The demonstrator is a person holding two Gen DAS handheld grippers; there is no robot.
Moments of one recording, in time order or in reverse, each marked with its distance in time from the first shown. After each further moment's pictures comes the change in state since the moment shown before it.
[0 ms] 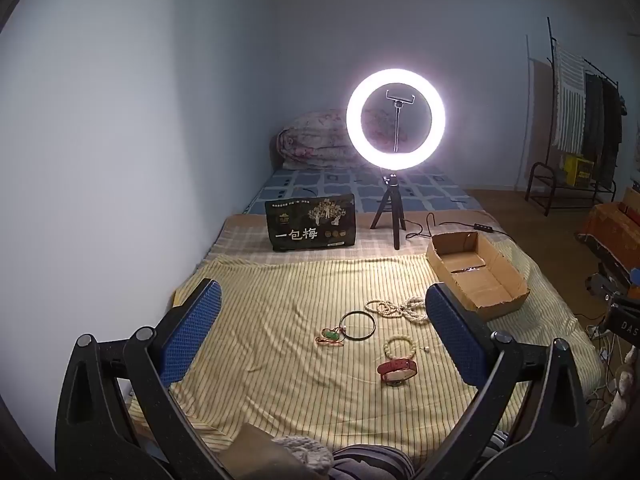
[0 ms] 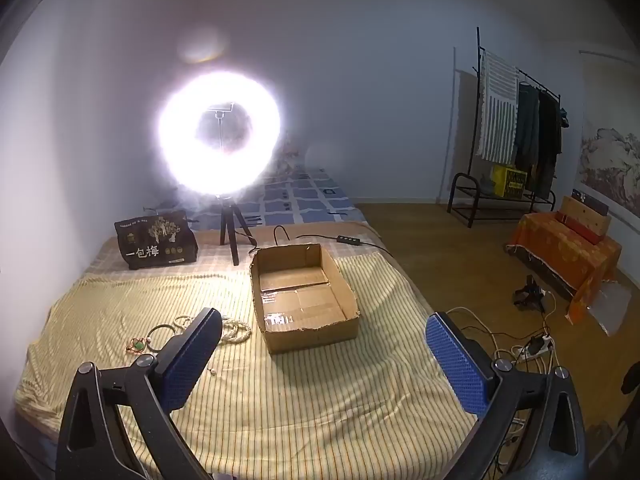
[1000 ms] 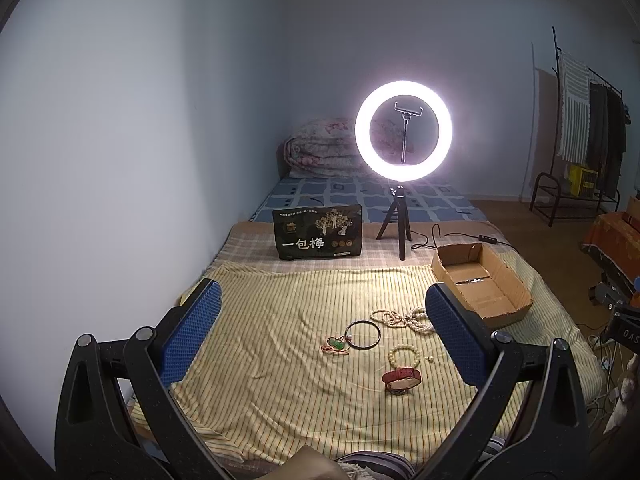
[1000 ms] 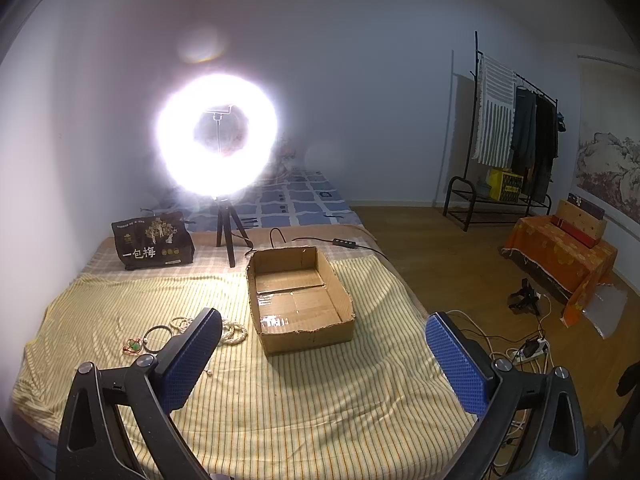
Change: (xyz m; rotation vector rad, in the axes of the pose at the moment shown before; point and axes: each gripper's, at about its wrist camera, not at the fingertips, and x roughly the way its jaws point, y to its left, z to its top) left arm -0.008 -0.001 0.002 -0.011 -0.042 0.026; right arm -0.004 0.000 0.001 -0.011 -0.012 -0.021
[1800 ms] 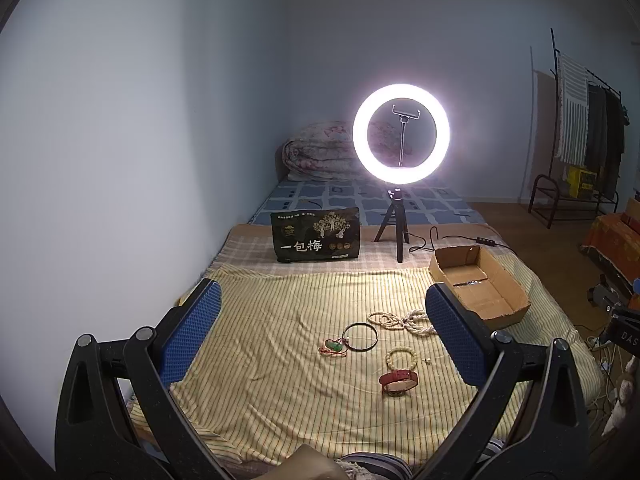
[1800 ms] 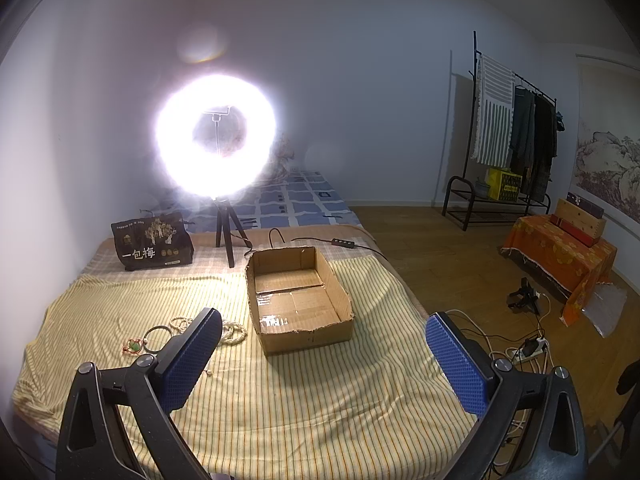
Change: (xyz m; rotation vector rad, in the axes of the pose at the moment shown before) left arm 0.004 0.005 0.004 -0.010 -0.003 -0.008; right arm 0.000 -0.002 -0.001 0.000 -0.002 -0.001
